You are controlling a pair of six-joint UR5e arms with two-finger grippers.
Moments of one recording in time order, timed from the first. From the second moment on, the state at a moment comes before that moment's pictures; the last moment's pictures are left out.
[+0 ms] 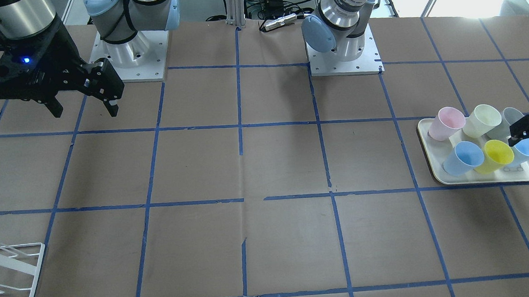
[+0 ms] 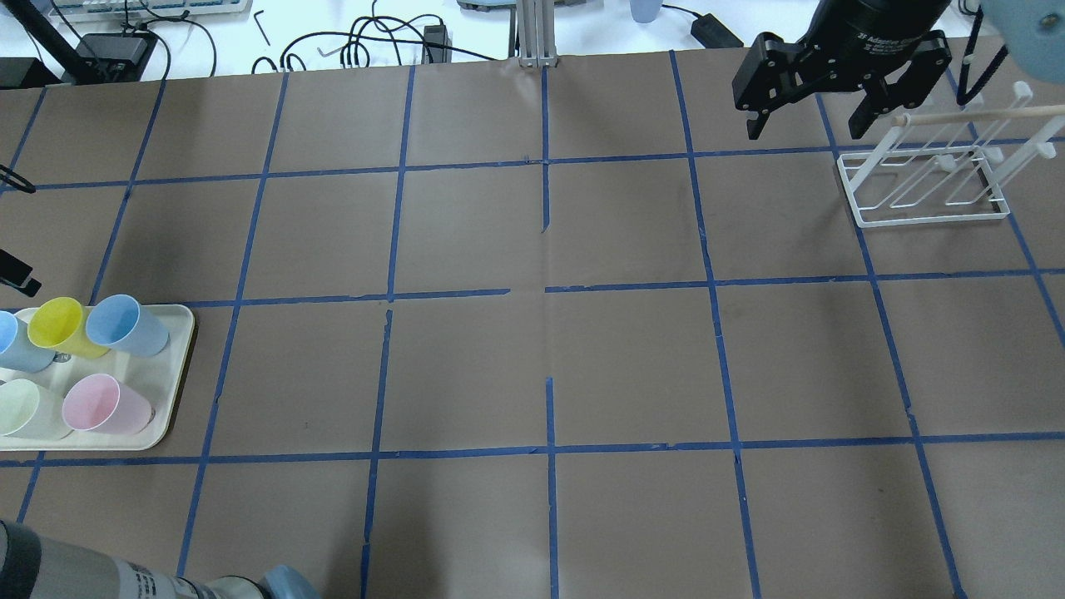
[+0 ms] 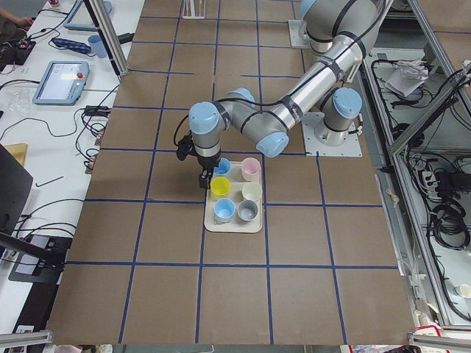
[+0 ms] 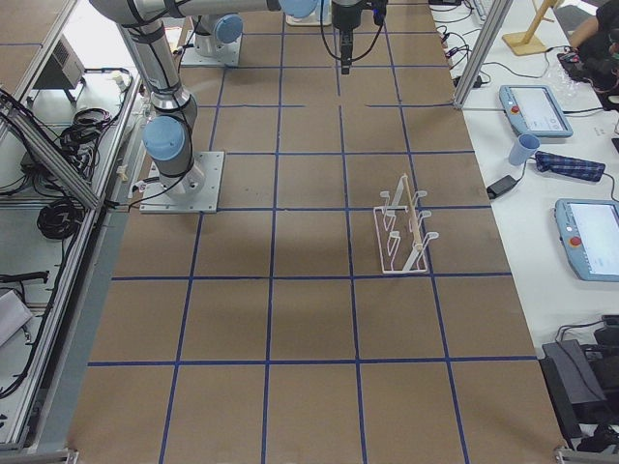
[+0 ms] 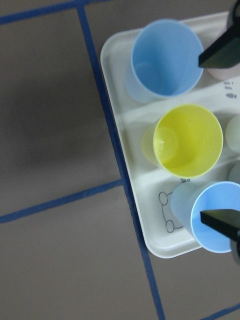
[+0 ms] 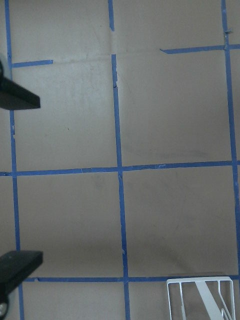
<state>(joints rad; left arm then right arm) -0.80 -1.92 -1.64 -1.13 1.63 1.03 1.56 -1.53 1.45 -1.56 -1.56 0.03</state>
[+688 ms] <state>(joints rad) -0.75 -1.99 -1.67 -1.11 1.58 1.05 1.56 -1.53 1.45 -1.56 -1.56 0.03</state>
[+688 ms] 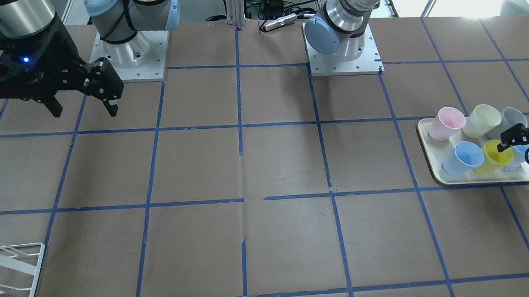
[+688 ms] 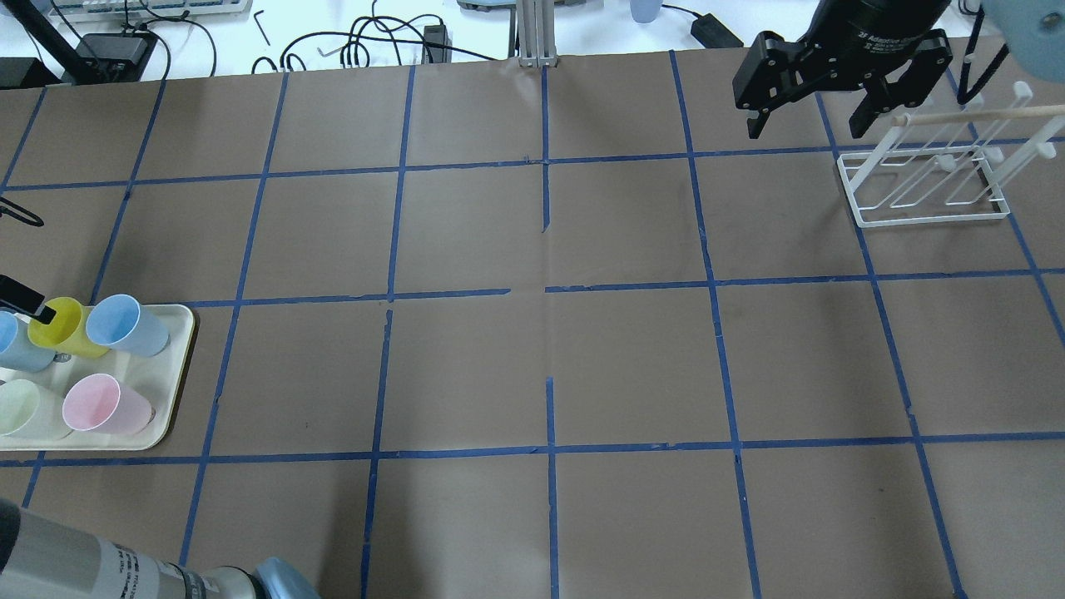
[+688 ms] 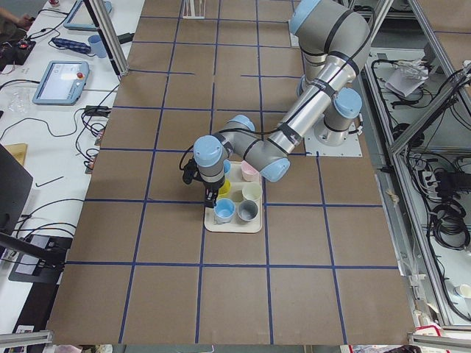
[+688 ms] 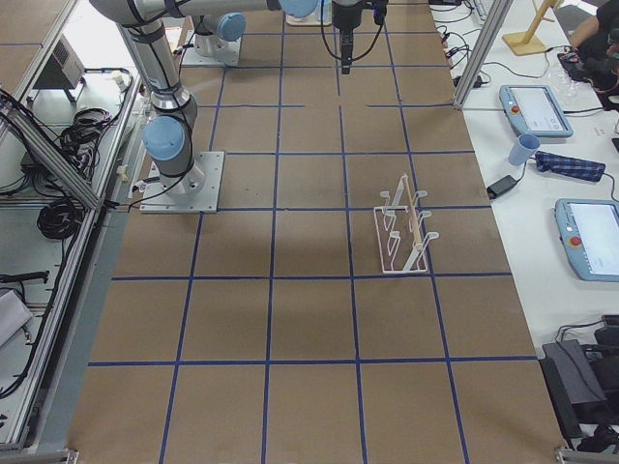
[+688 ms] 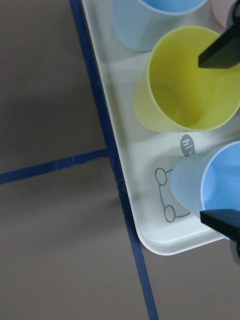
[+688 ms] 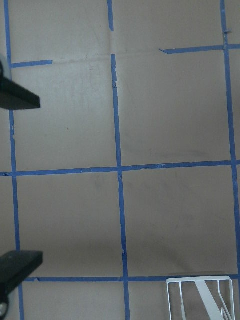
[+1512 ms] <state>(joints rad) -0.76 -2.01 -1.67 -1.11 1.59 1.11 1.56 -1.53 1.45 -1.55 -1.56 0.03</state>
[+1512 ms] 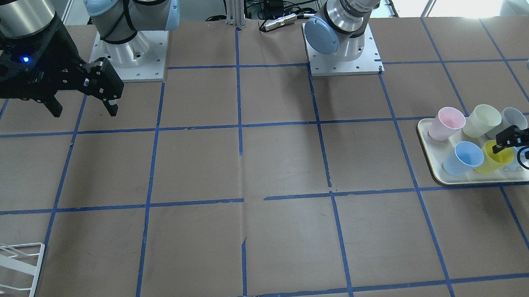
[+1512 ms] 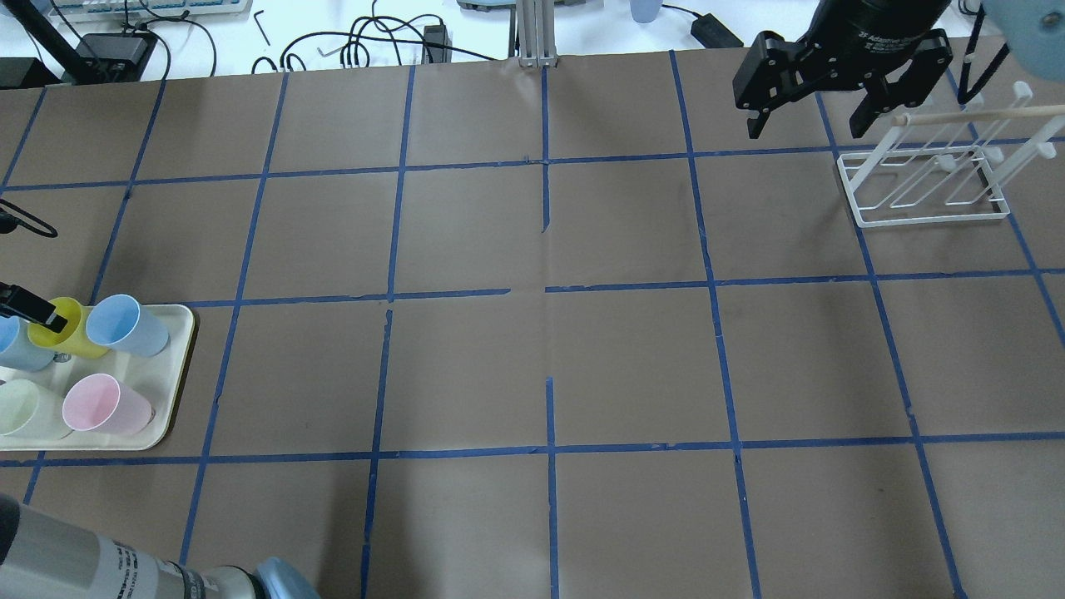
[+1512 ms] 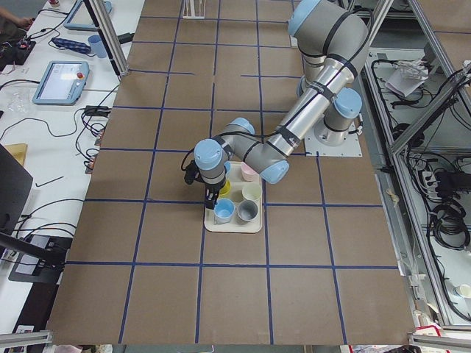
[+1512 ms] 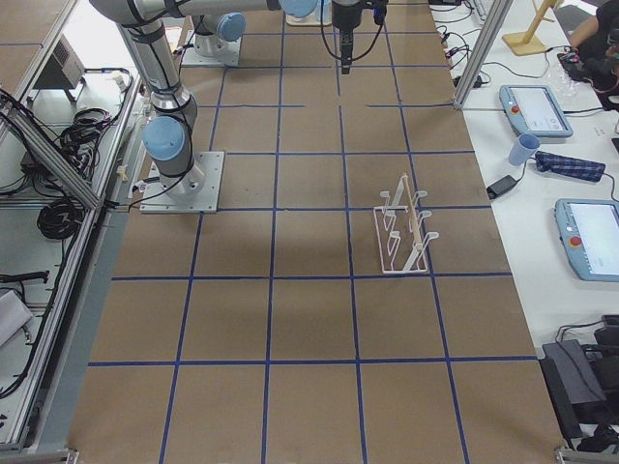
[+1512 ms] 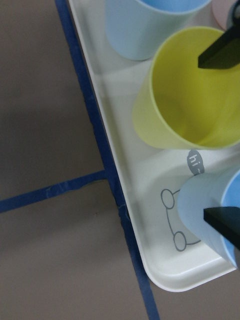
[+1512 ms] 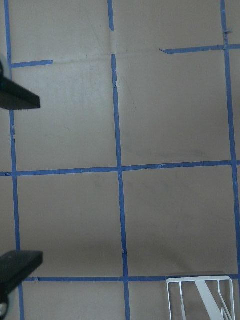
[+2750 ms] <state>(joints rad) -0.77 -1.99 -1.67 -1.12 1.61 1.11 1.56 -1.54 1.45 -1.55 -1.56 0.03</state>
